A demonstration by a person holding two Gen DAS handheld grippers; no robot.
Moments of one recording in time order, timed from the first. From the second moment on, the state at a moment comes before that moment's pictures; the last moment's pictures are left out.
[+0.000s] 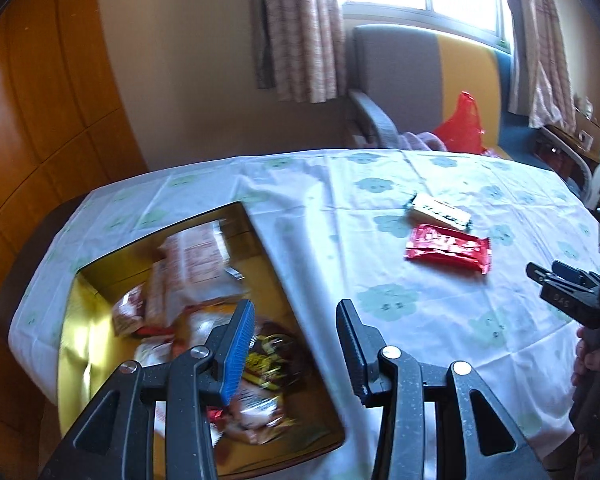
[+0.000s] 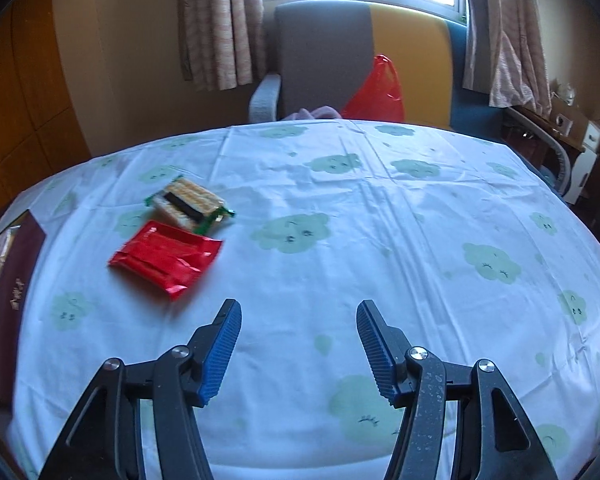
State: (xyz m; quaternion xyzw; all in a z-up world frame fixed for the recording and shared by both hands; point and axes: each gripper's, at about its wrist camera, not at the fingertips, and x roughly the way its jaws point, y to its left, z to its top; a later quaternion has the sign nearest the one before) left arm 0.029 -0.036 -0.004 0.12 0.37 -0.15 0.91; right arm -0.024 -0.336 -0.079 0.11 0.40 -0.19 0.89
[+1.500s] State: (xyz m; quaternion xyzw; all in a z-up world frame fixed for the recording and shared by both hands) left arm 0.149 -0.216 -0.088 -0.01 0.57 -0.22 0.79; right arm -0.026 -0.352 -0.107 0.14 0.39 -0.16 0.90
